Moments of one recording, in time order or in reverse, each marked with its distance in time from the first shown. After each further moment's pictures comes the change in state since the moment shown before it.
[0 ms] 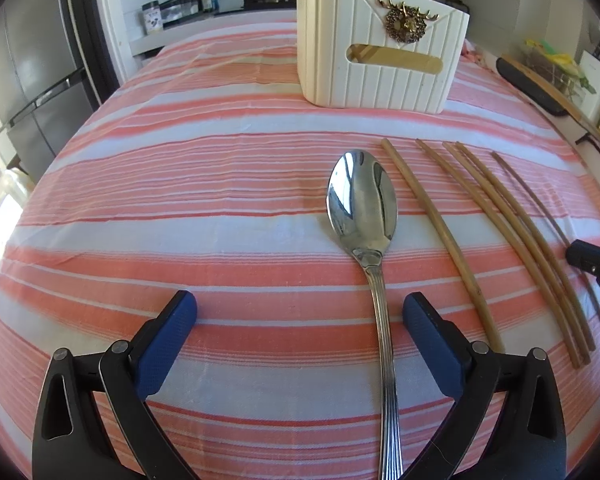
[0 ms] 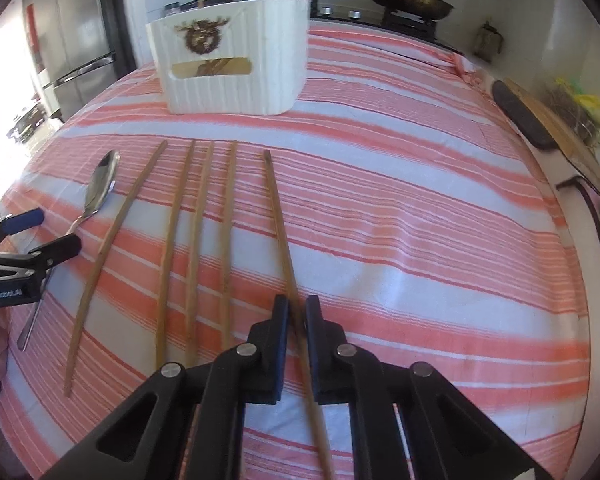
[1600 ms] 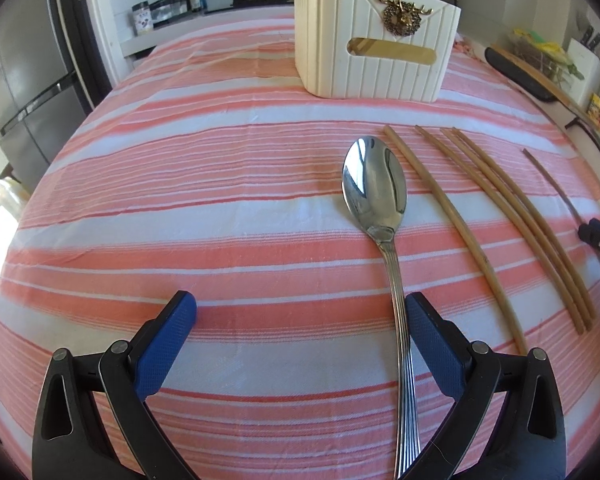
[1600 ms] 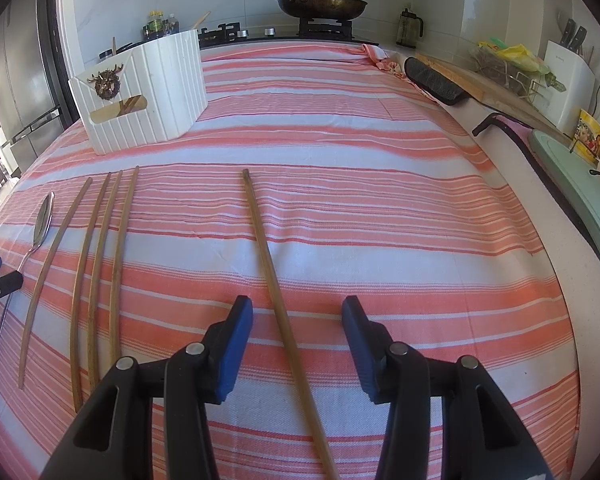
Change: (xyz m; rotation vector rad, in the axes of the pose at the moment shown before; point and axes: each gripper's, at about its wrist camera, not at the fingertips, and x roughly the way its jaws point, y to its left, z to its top) left arm -0.005 0.013 -0.006 0.061 0.017 -0.033; right arm -0.010 -0.062 -0.031 0.155 -0.088 -0.076
